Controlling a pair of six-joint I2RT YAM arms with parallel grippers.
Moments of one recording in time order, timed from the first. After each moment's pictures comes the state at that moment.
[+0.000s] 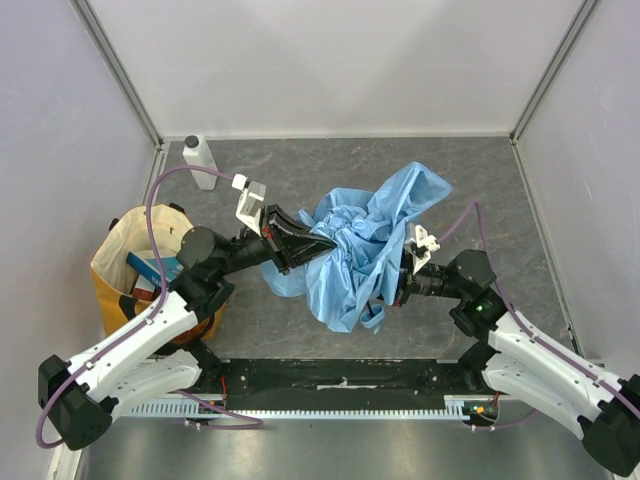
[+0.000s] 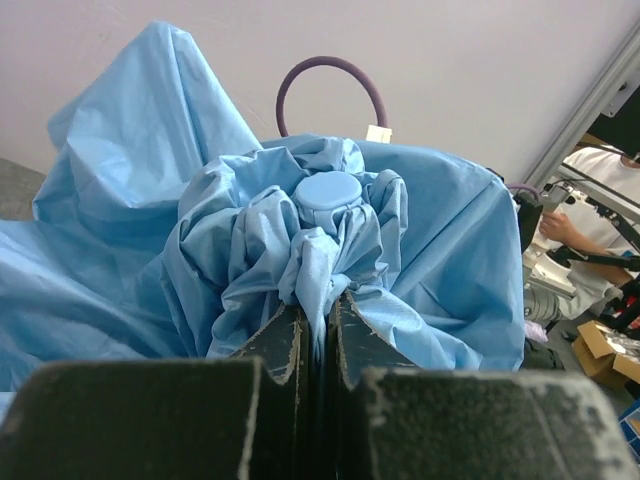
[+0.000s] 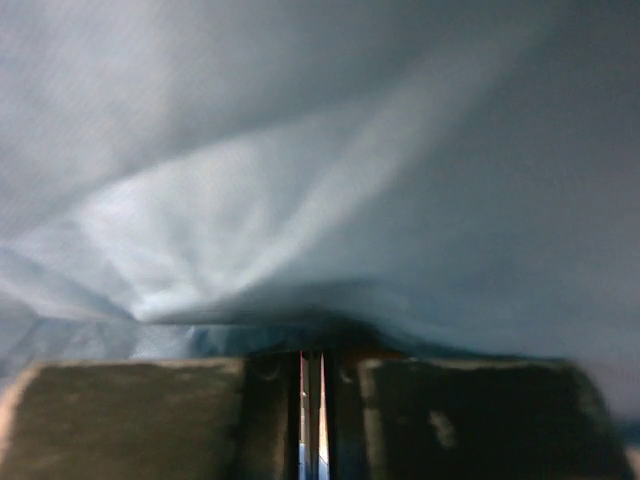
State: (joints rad) left arm -0.73 0.91 0.76 0.54 0.60 -0.64; right arm 0.66 0.80 0.47 0.49 -0.82 0.30
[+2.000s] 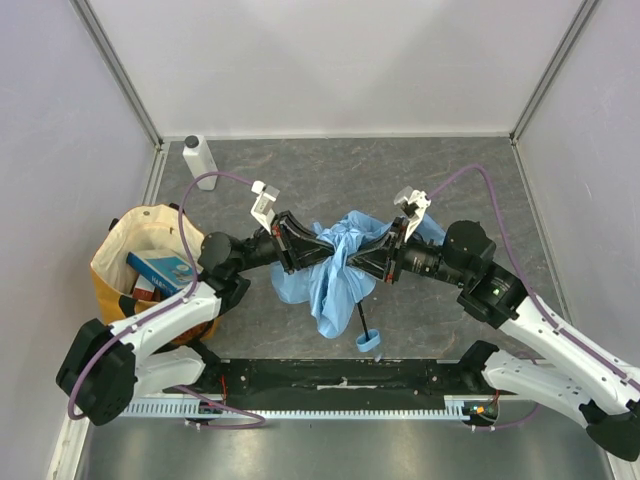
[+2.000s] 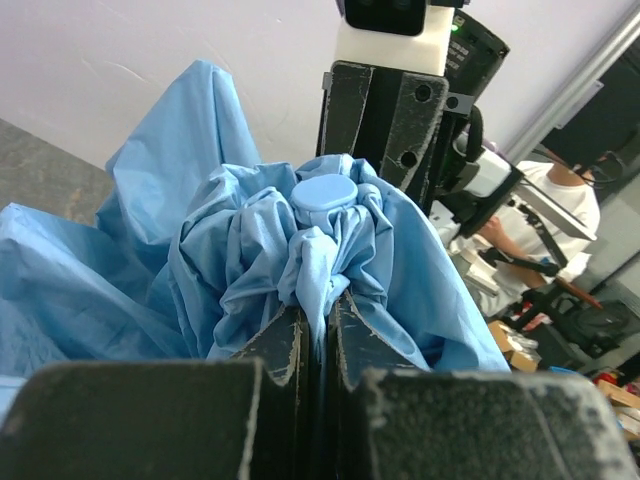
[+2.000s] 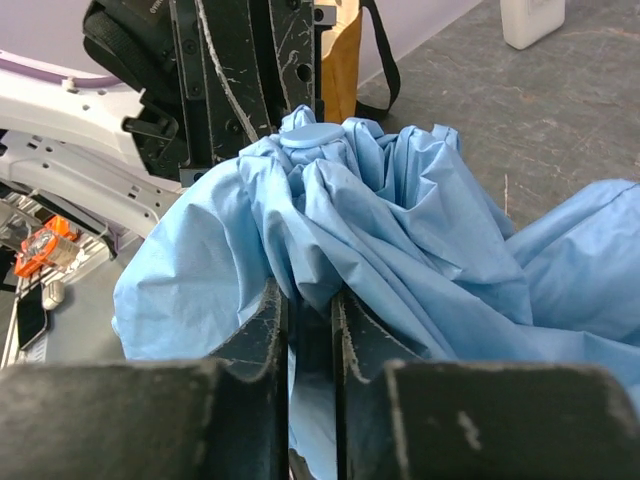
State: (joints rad) left arm -0.65 1.11 0.57 0.99 0.74 -0.89; right arm 0.77 0.86 0.84 -0.05 -0.41 0.40
